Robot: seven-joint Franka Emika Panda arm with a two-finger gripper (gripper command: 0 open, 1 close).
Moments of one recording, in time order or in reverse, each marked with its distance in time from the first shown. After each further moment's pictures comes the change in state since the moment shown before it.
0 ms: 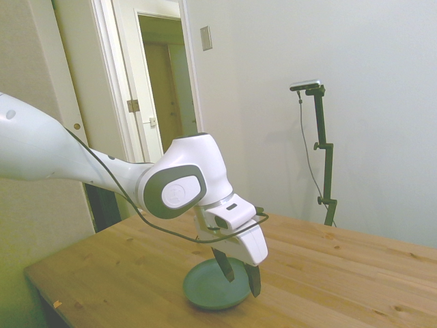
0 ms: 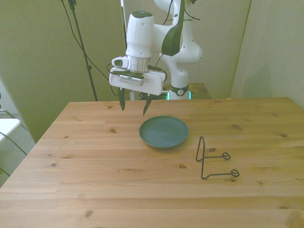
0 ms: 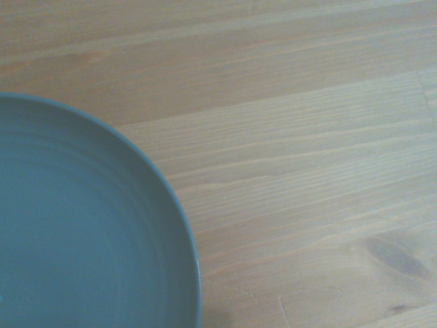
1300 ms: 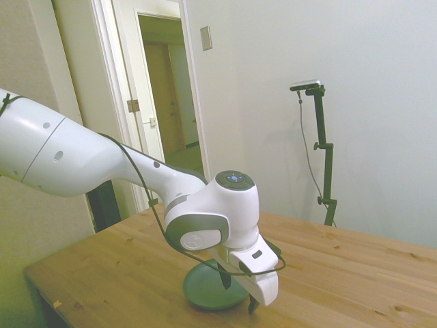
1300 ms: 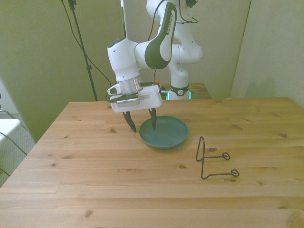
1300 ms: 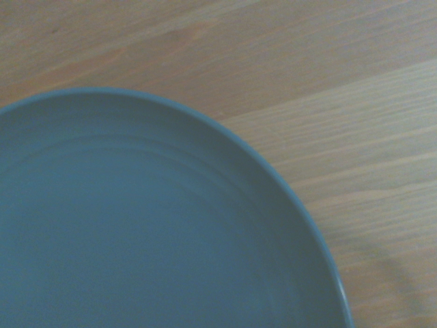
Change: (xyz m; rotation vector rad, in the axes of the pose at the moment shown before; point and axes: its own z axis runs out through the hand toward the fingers) arm 0.009 -0.004 0.079 0.256 -0.299 0.029
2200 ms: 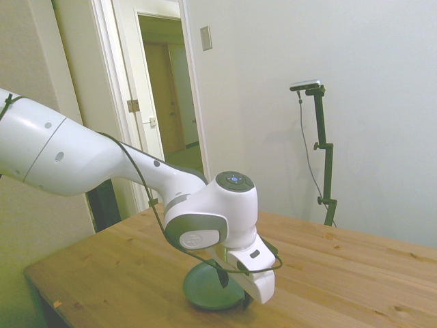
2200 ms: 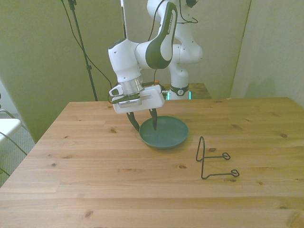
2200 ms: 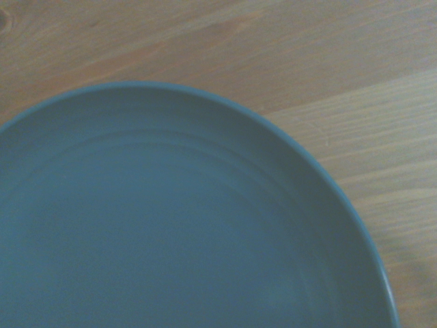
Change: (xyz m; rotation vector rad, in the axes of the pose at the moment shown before) arm -0.002 0.000 0.003 0.006 -0.021 -0.011
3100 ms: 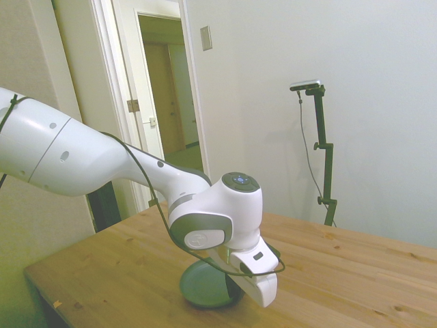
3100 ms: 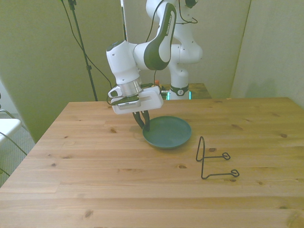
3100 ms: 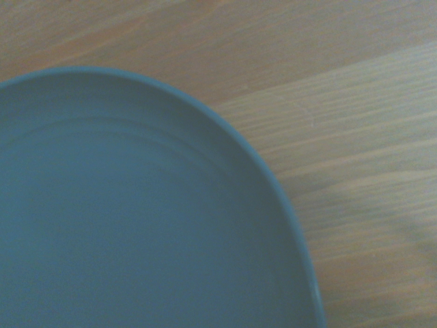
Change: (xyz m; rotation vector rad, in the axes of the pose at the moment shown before) arm 0.005 0.000 0.000 -0.038 -0.025 -0.002
